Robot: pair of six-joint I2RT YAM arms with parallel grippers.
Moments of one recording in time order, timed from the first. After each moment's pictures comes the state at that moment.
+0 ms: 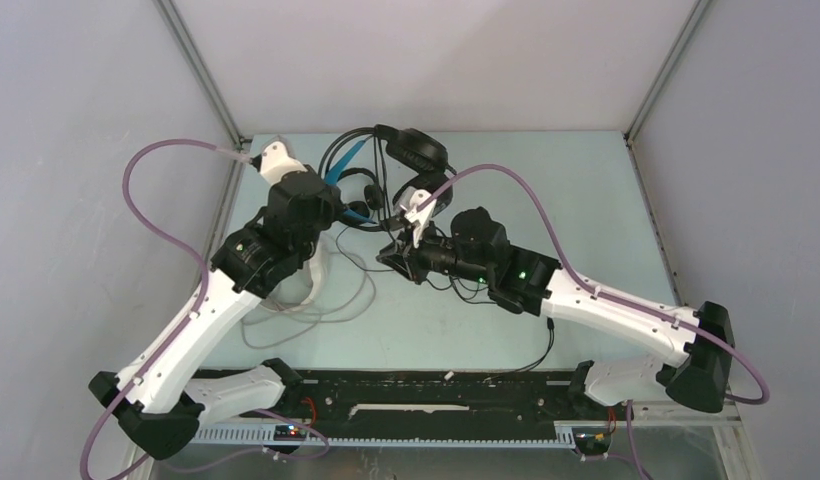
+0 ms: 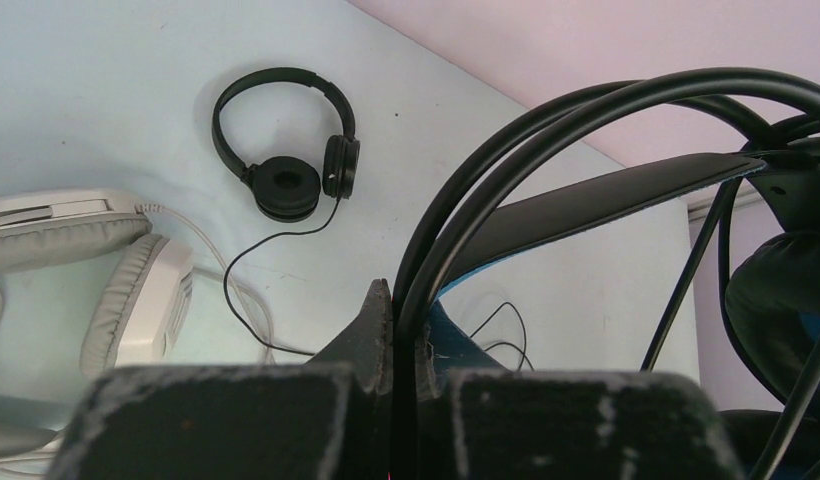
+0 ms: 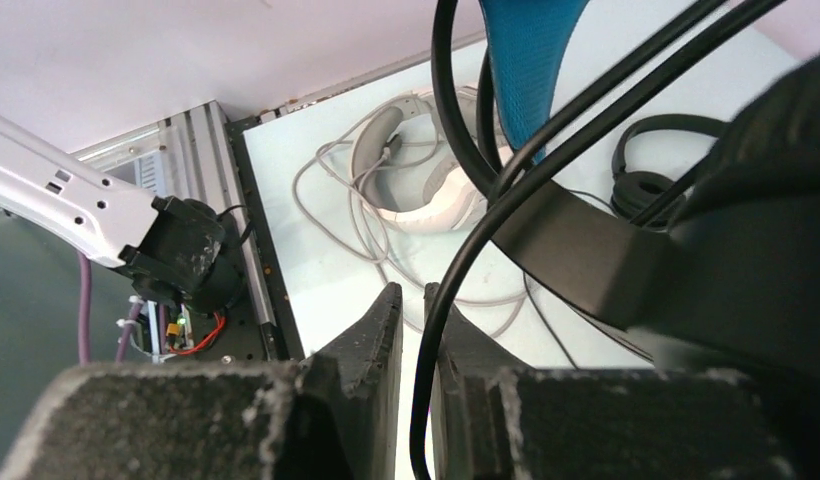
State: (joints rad) left arm -0.66 1.06 1.29 -0.64 -0.63 -0.80; right arm 1.07 1.31 1.16 -0.03 -0.15 0.11
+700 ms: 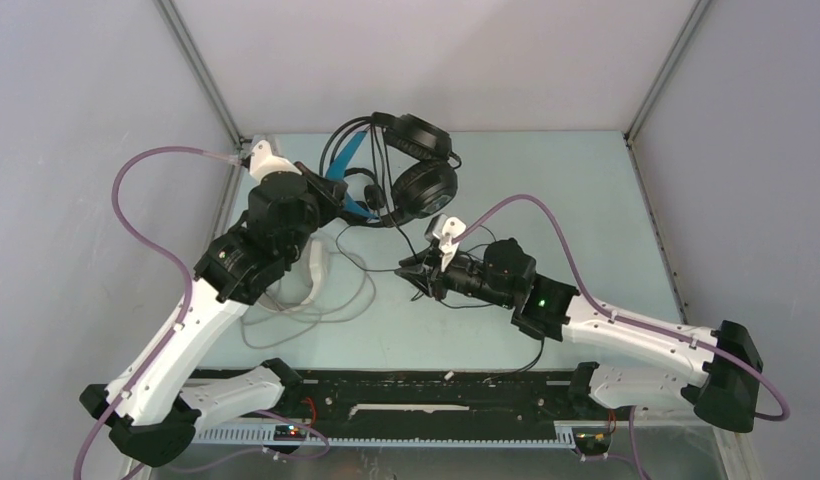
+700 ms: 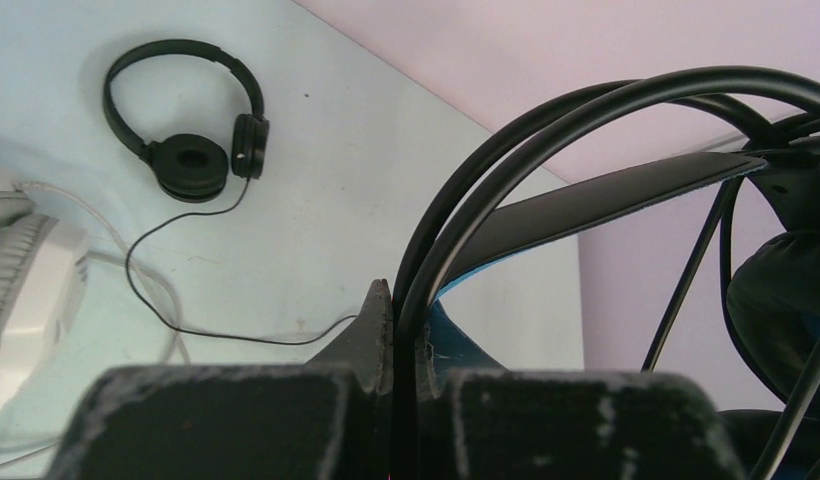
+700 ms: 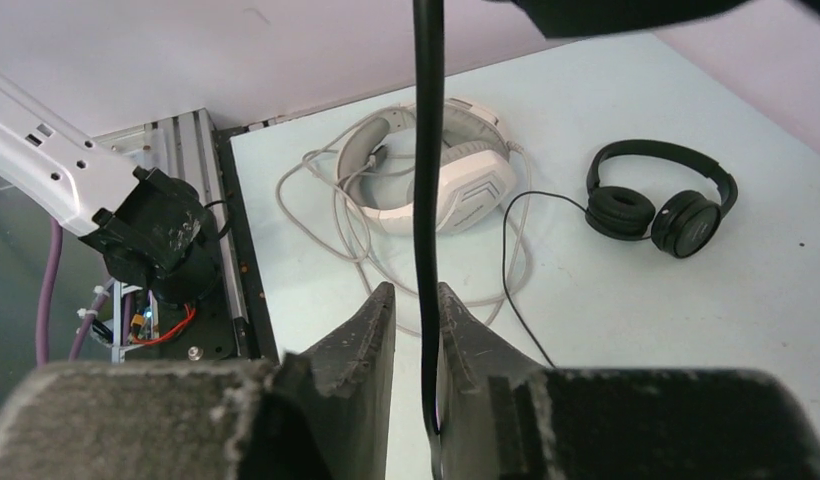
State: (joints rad) left arm -0.66 1.01 1.32 -0.64 -0.51 -0.89; right arm 1.07 1.13 0.84 0.22 -0.13 0.04
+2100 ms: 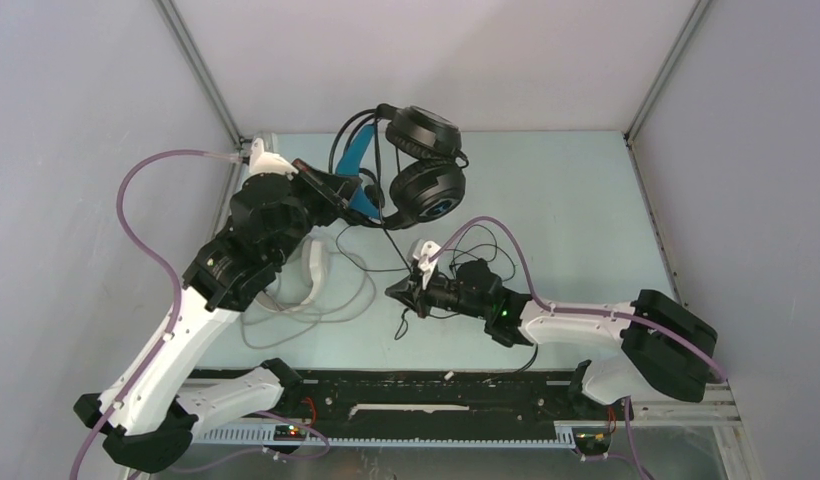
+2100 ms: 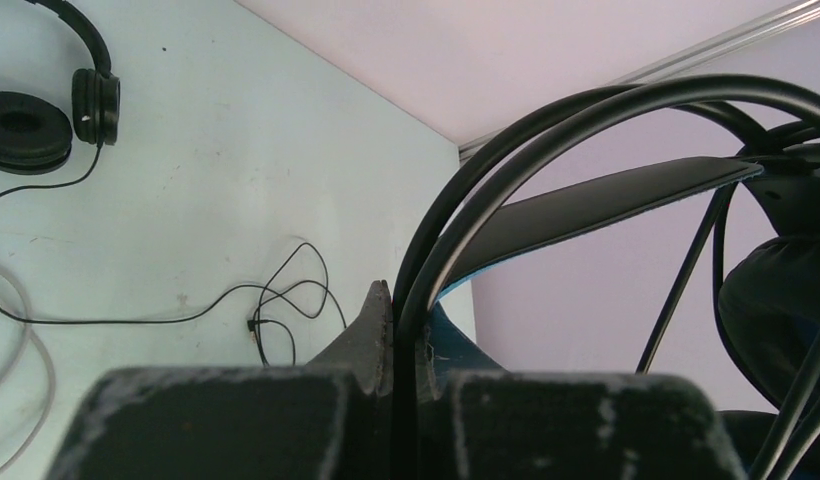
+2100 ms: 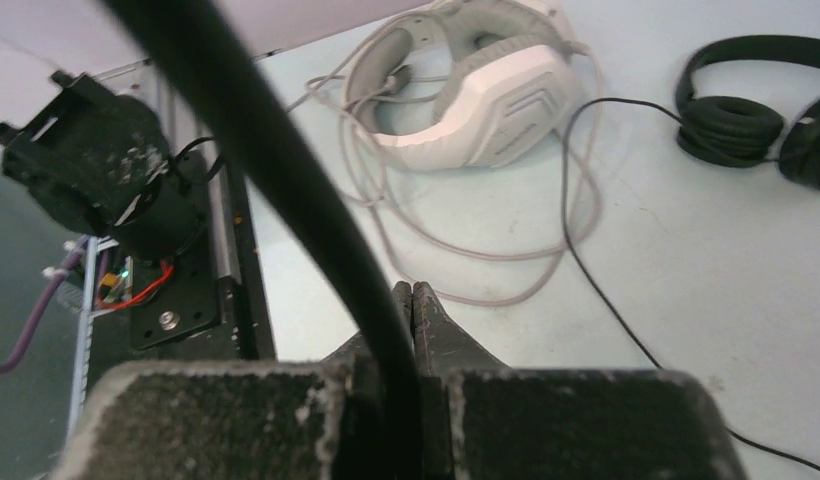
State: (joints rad) left arm -0.66 0.97 1.33 -0.55 -0.31 -0.99; right arm 1.07 1.40 0.63 0.66 -0.20 0.11
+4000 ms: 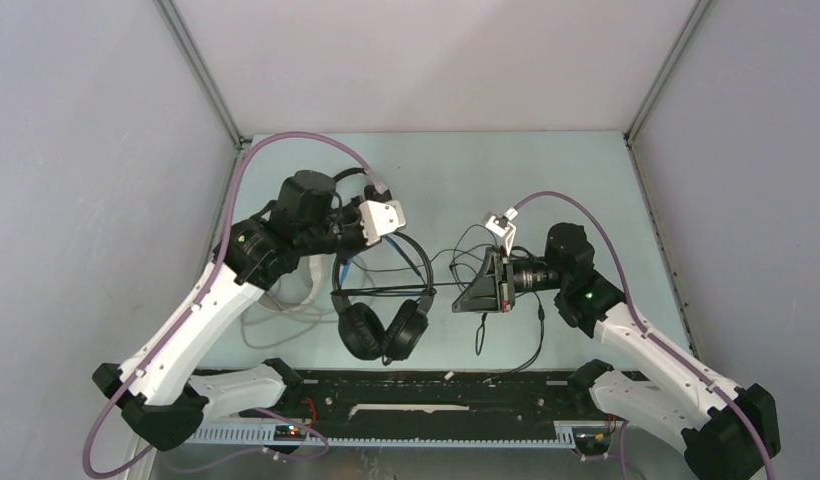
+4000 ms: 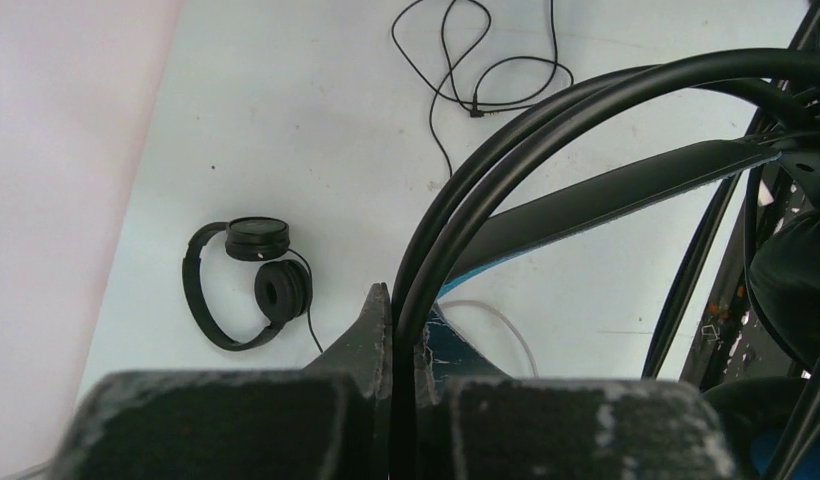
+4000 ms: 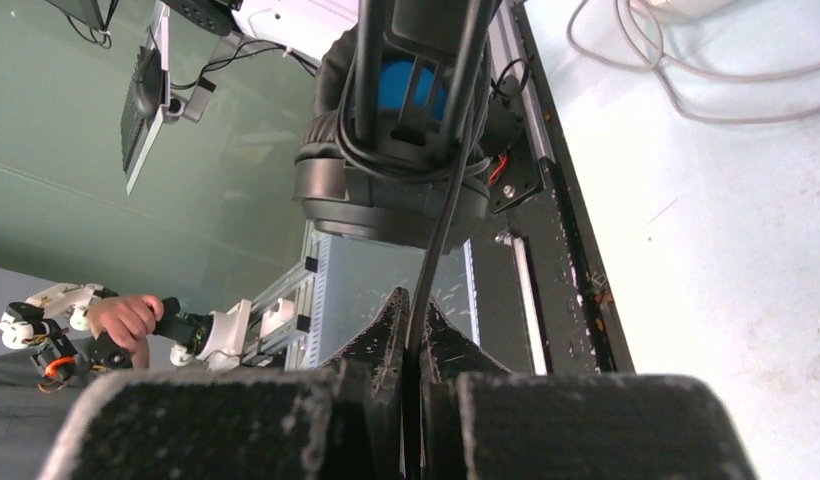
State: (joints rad) left arm -0.67 1.09 1.37 -0.87 0.26 0.61; right arm 0.56 0.92 0.63 0.15 -1.08 0.73
